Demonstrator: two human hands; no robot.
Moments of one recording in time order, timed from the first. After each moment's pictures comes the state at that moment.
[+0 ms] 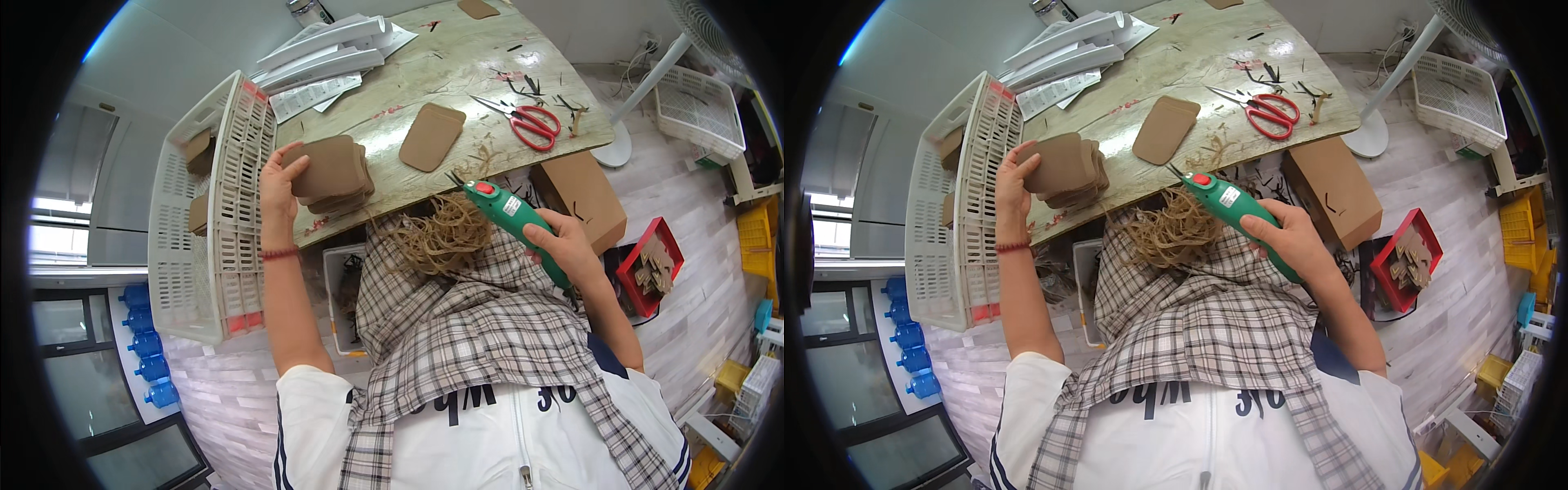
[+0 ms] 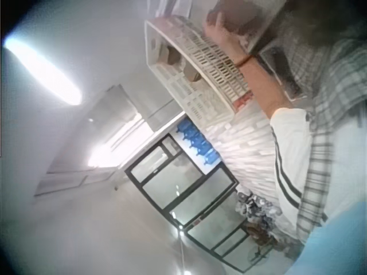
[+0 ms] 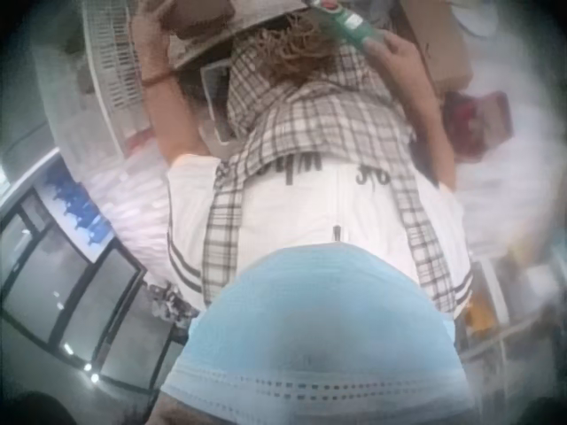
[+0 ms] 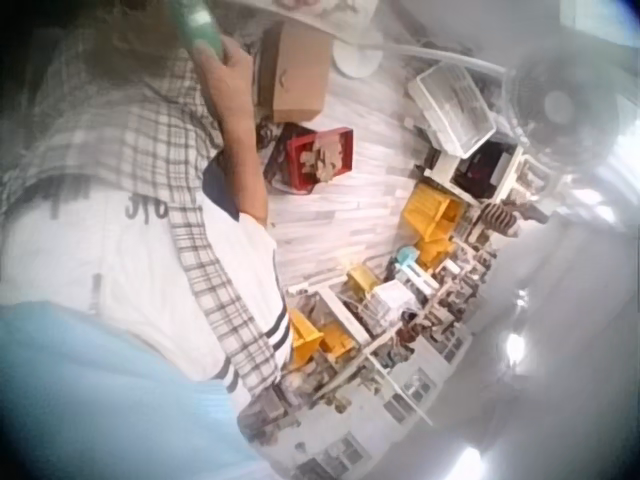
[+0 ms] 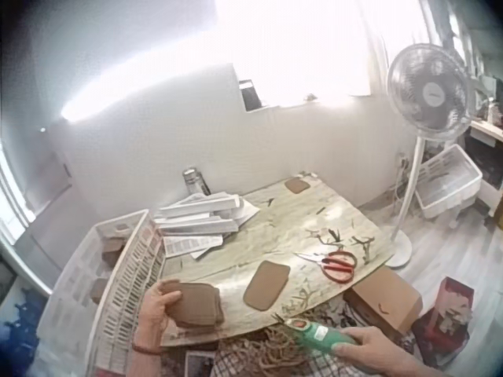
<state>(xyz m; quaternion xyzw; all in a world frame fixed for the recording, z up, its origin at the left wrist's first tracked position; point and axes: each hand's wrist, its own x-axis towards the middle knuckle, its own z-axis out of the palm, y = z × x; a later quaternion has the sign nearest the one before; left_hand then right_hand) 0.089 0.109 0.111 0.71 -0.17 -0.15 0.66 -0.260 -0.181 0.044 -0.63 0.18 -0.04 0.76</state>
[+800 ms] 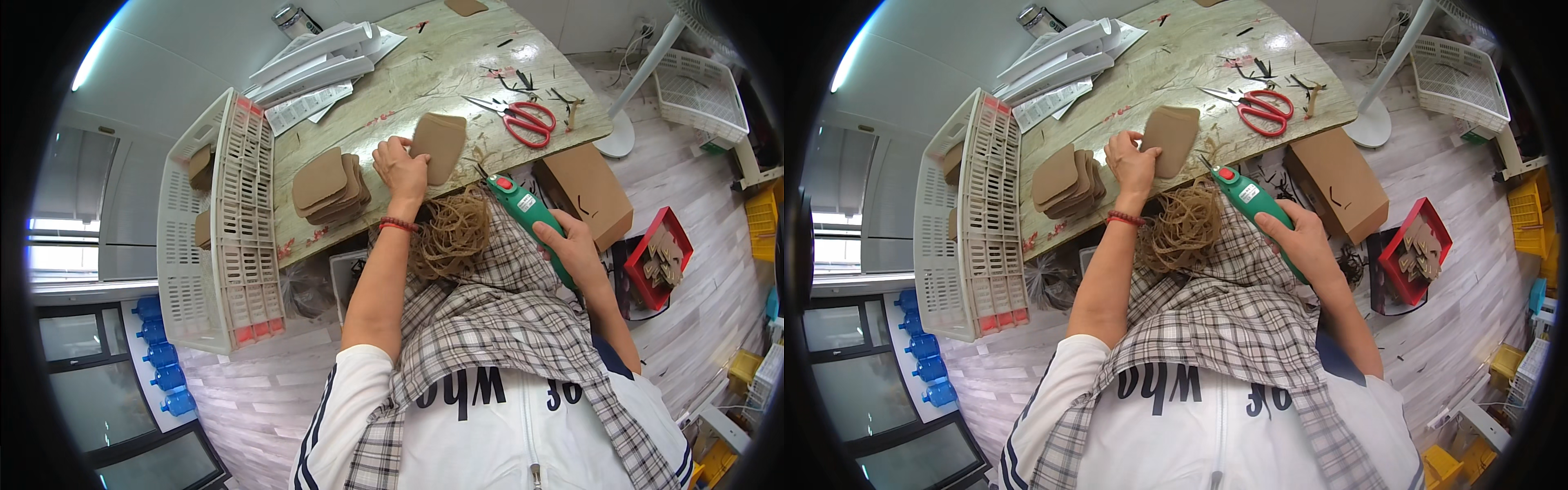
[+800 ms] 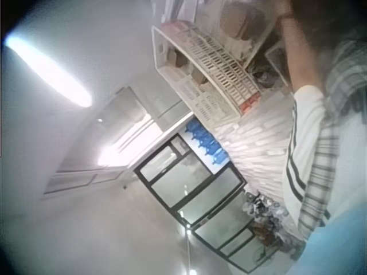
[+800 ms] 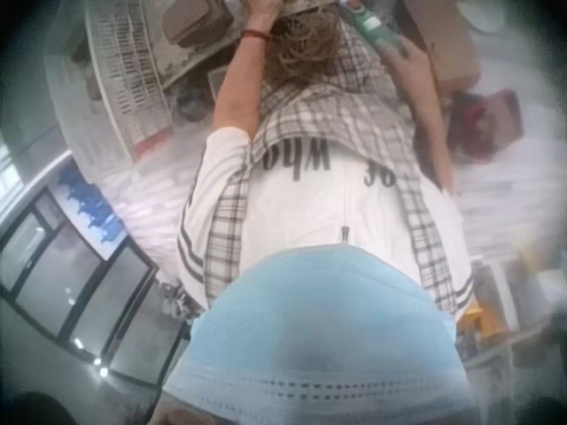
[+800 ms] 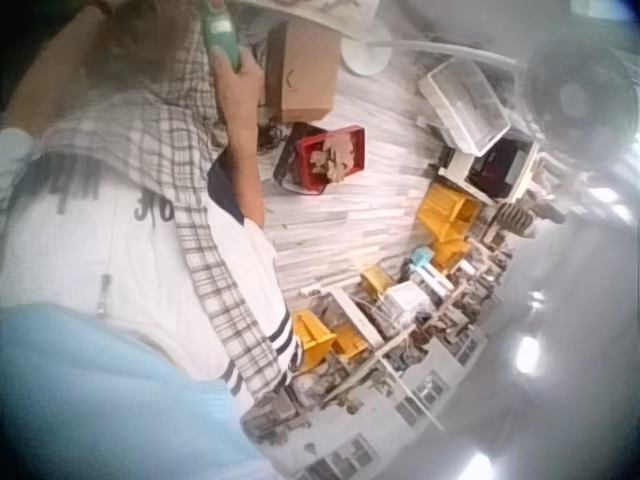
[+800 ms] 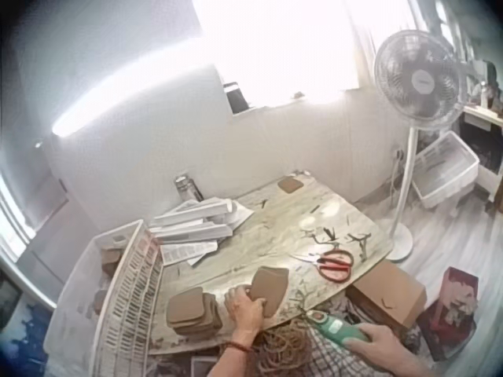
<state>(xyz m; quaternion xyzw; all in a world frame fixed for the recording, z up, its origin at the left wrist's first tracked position) 0.018 -0.063 -0.015 0.91 -0.27 0.13 0.30 -0.275 -0.194 0.016 -0.63 0.26 -0.11 0.73</state>
